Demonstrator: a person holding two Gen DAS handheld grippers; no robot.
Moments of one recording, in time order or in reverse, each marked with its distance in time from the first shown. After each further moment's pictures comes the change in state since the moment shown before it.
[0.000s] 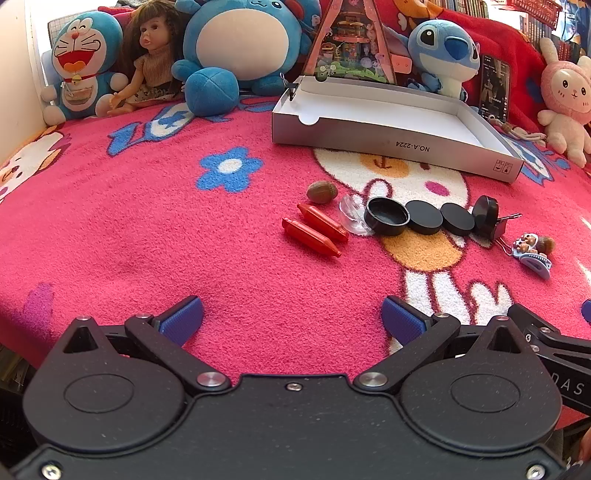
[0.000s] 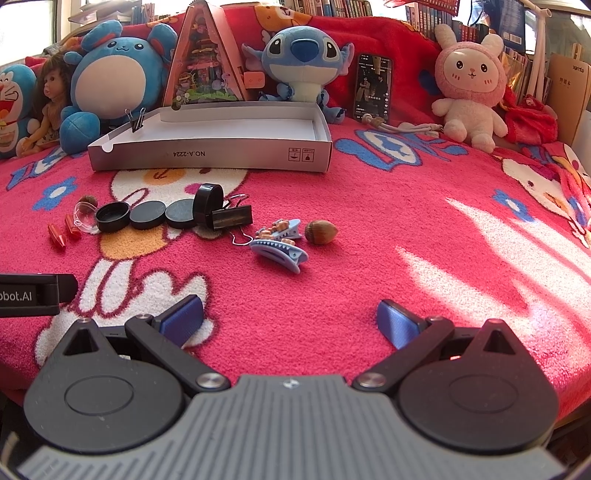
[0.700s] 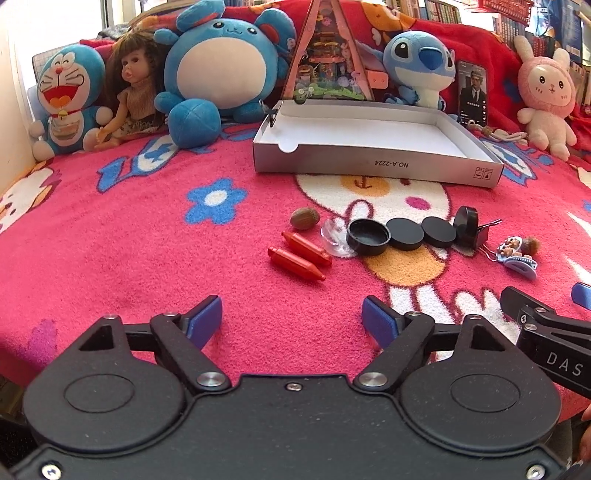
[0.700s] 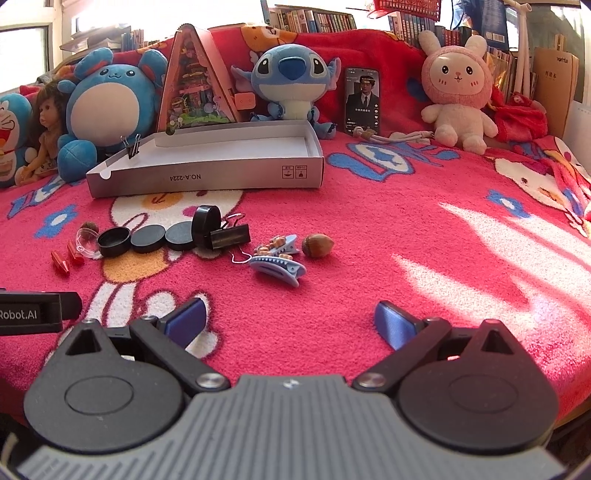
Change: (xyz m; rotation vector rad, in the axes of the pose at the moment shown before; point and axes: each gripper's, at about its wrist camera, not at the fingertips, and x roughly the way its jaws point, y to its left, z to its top) left arm -0.013 -0.008 0.006 0.093 -0.087 -0.023; right arm -0.009 -0.002 -0.002 0.064 -0.098 0.011
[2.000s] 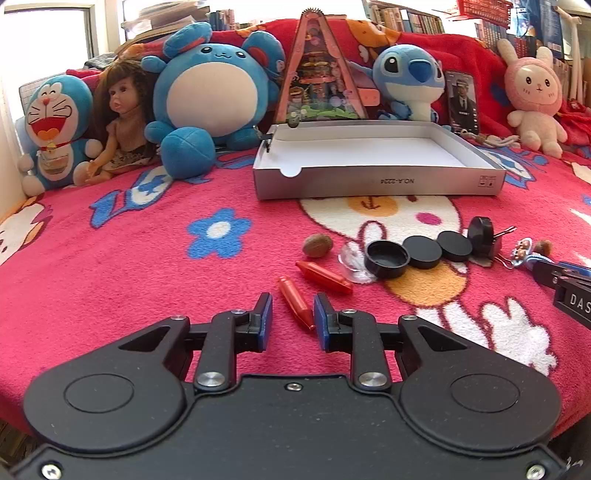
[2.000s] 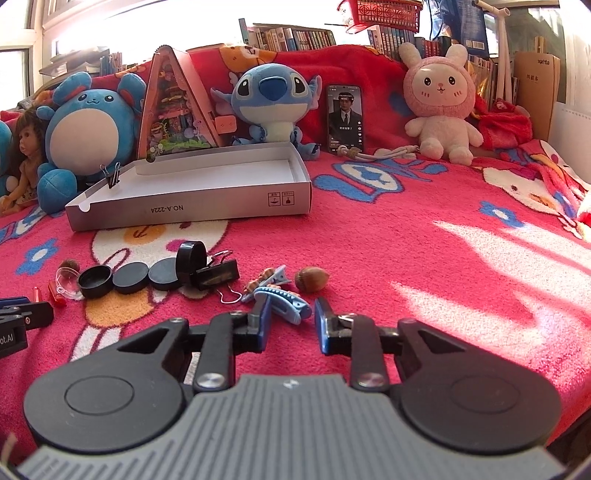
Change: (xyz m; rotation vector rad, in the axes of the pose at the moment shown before) left arm 0.015 0.017 0.002 0.047 -0.074 -0.011; right arm 0.018 0.003 0.008 0.050 -0.047 -0.062
